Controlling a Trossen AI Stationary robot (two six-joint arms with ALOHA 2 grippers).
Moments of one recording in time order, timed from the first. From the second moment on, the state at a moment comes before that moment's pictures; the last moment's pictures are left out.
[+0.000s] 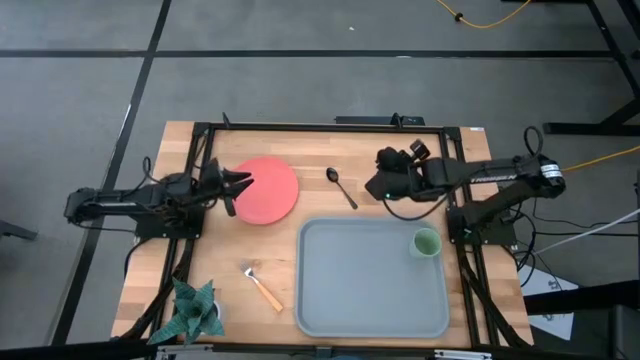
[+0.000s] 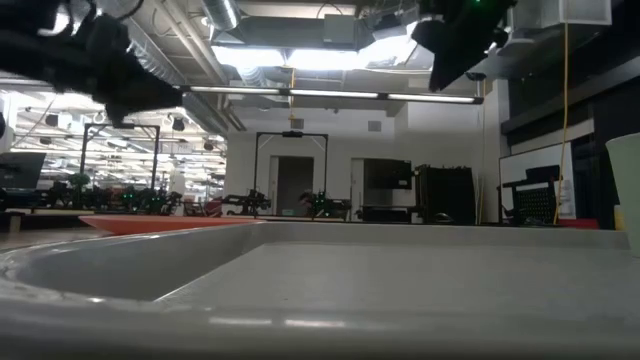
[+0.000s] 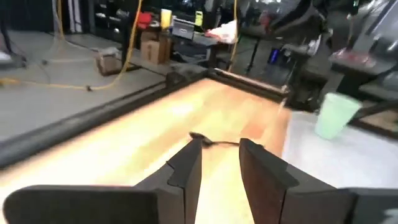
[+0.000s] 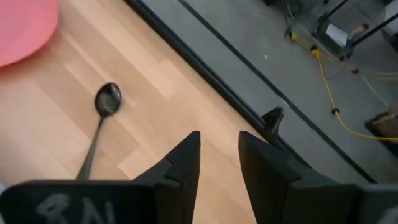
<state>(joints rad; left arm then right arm) 0.08 0.20 0.14 -0.02 -0.38 -0.22 0.05 1.40 1.26 -1.05 0.86 0.61</state>
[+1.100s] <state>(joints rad) -0.28 1.31 0.53 -0.33 -0.44 -0.17 -0.25 1.35 1.26 -1.18 1.00 0.45</state>
